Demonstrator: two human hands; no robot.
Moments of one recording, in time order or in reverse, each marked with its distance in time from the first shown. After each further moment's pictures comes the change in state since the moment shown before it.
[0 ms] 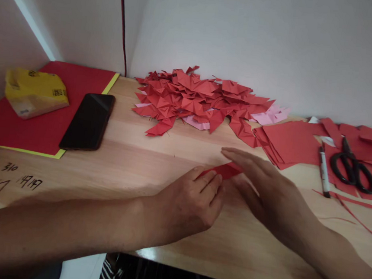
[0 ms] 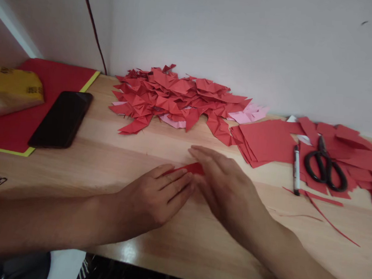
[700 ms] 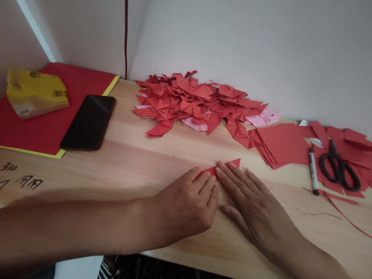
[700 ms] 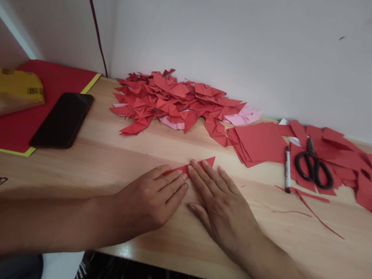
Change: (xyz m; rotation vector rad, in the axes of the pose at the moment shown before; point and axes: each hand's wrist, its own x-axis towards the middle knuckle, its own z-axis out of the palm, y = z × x) left_hand -0.001 0.005 -0.004 0.068 -0.012 0.008; right_hand -0.040 0.001 0.019 -0.267 -0.206 -0.109
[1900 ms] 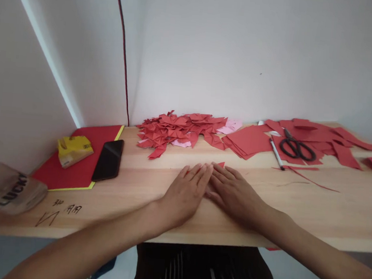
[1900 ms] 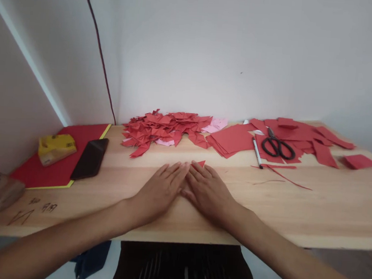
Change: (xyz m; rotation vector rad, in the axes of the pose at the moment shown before) left_hand 0.003 0.002 0.000 -0.013 -0.336 -0.165; right_hand 0.010 -0.021 0.004 0.034 0.095 0.163
